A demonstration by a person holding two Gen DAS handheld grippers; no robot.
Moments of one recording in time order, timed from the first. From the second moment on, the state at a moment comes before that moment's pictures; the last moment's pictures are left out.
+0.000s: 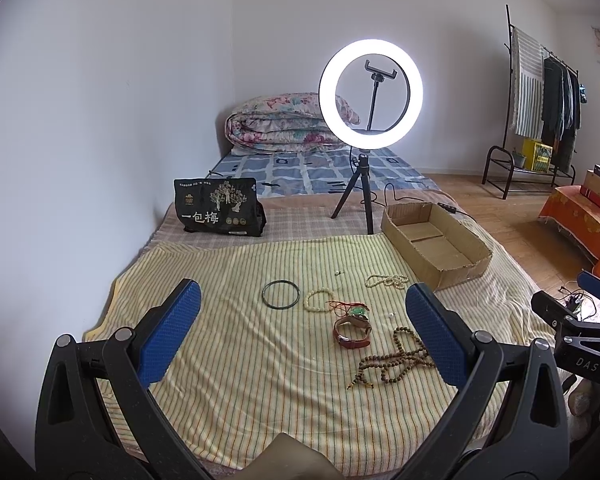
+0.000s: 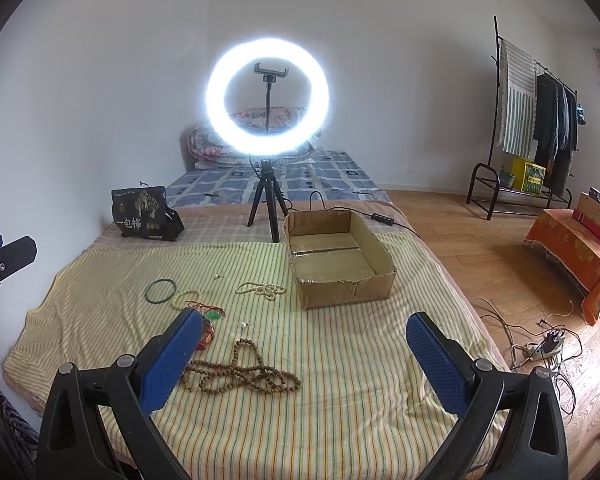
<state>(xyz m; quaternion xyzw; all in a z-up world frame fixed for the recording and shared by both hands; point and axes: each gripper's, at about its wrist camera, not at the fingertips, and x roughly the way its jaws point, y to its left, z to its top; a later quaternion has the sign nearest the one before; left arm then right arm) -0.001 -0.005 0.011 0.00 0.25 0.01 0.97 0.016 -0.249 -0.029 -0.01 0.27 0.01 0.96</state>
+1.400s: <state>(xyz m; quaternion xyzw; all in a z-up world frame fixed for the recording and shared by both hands) 0.111 0.012 -0.080 0.04 0.41 -0.05 0.91 0.102 -0.231 -0.124 -0.14 0.38 0.26 0.88</state>
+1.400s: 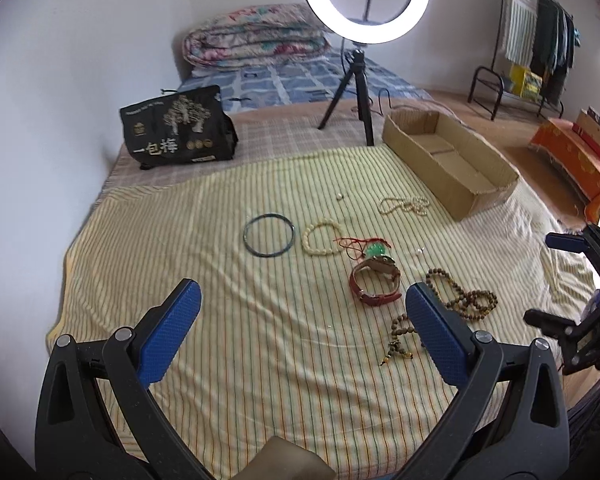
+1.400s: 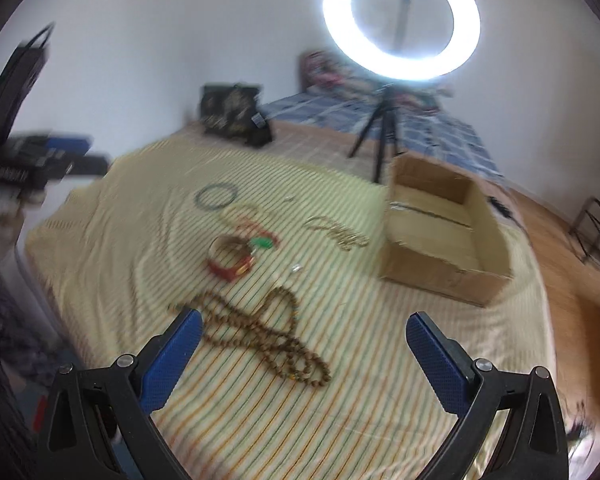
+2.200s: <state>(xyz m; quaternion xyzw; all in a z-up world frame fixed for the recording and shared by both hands) 0.201 -0.014 -0.171 0.00 0.55 -0.12 0.83 0.144 -0.205 -0.197 -0.20 0.50 0.32 0.78</state>
